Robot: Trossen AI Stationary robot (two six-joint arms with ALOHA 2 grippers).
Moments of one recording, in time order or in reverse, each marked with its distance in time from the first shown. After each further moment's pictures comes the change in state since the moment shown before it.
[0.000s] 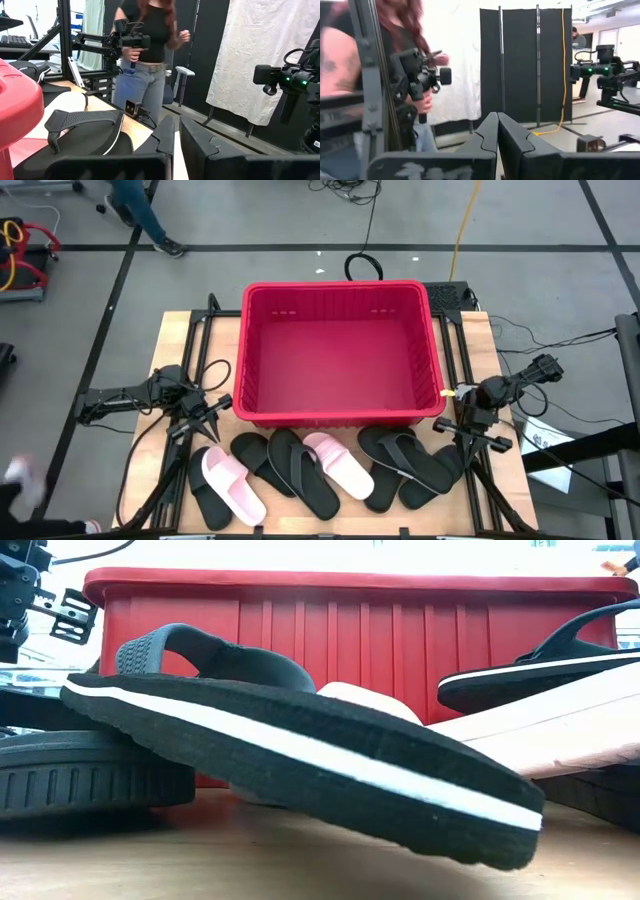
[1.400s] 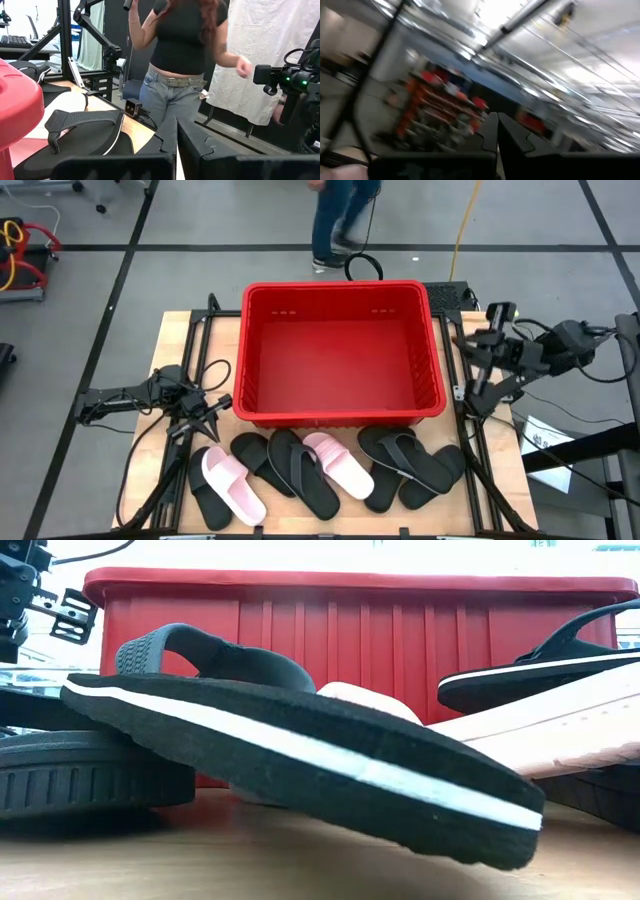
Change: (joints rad) left arm 0.000 0.000 0.000 0.000 0.000 0.000; right arm 0.000 0.633 1.026 -0.240 1.300 -0.928
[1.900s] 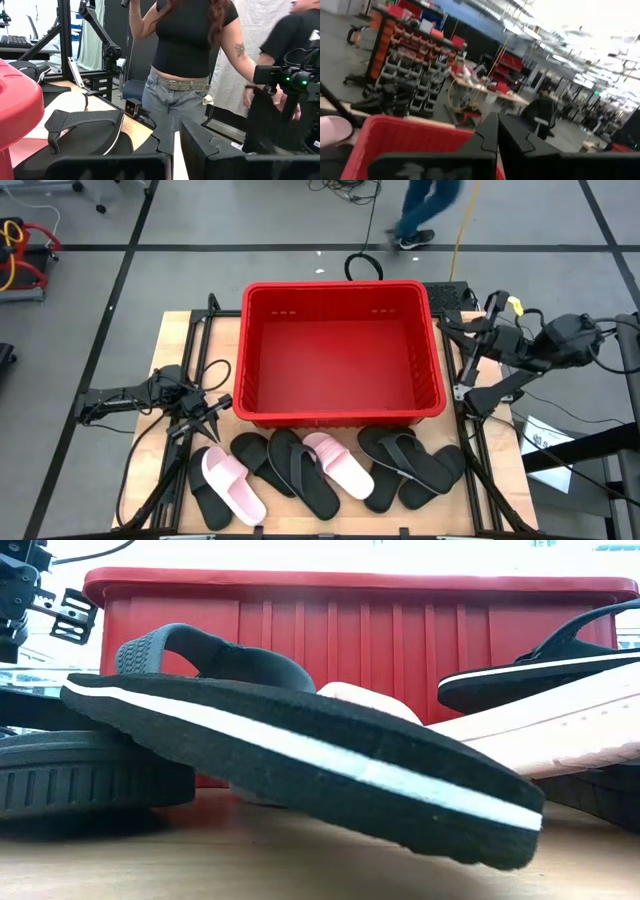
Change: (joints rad) left arm 0.000 0.000 0.000 0.000 0.000 0.000; right arm 0.000 0.182 0.299 -0.437 0.248 0.194
